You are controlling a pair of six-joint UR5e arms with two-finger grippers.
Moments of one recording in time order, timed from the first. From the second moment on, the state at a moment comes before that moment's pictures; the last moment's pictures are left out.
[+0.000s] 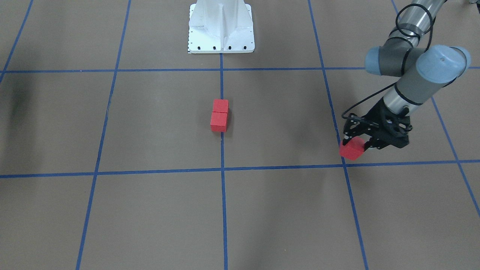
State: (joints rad) left arm -0.92 -1.96 -1.59 -2.16 -2.16 -0.59; right arm 1.39 -1.51 1.59 -1.51 2.22 0.03
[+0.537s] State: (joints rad) left arm -0.75 -2.24 -1.59 -1.79 -2.16 -0.56; right arm 1.39 -1.52 1.59 -1.51 2.22 0.03
